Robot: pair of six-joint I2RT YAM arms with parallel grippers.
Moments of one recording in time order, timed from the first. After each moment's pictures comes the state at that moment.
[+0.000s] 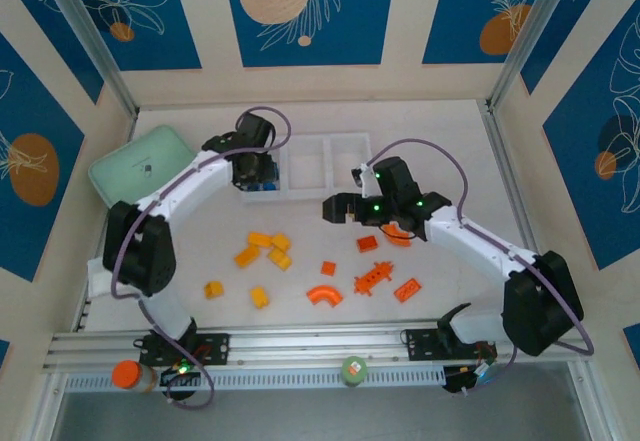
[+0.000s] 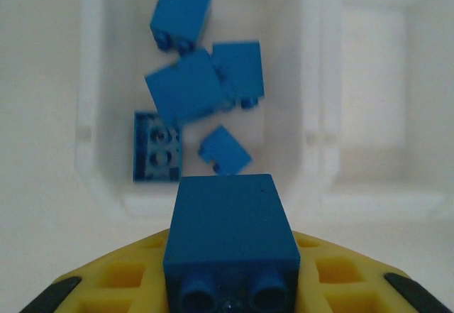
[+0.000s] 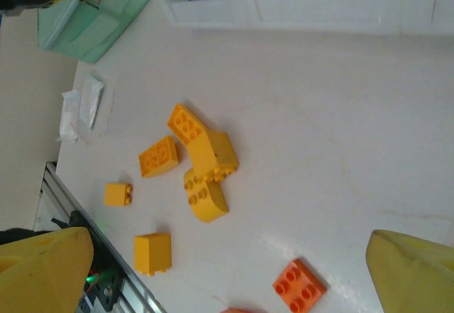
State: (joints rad) left arm -0.44 1.76 1.46 -0.78 -0.13 -0.52; right arm 0.53 1.33 0.88 -0.34 -0.48 0.56
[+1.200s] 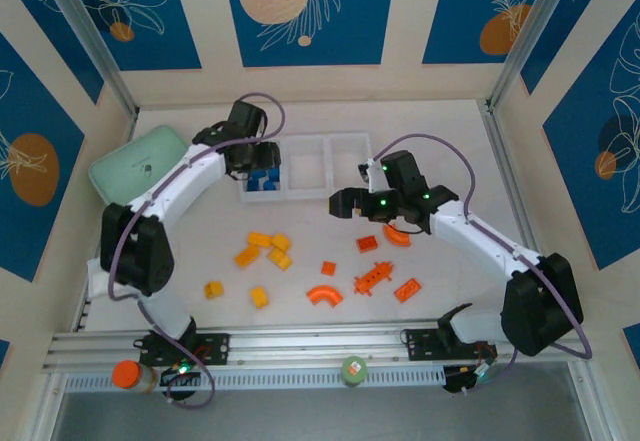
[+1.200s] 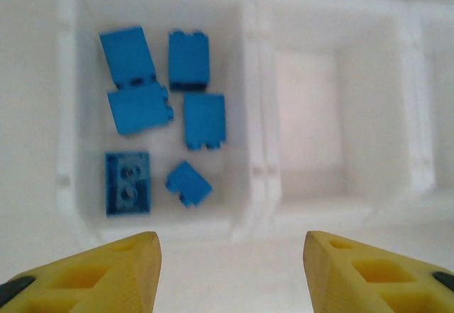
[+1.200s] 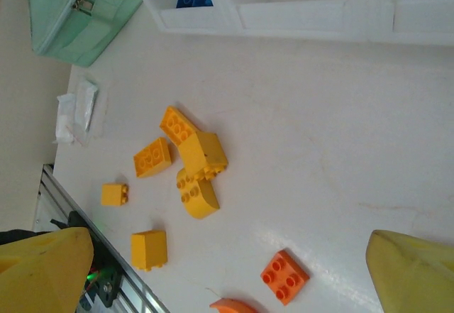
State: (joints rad) left arm -0.44 1.69 1.47 -0.75 -0.02 -0.48; right arm 0.49 1.30 0.92 -0.45 -0.49 0.51
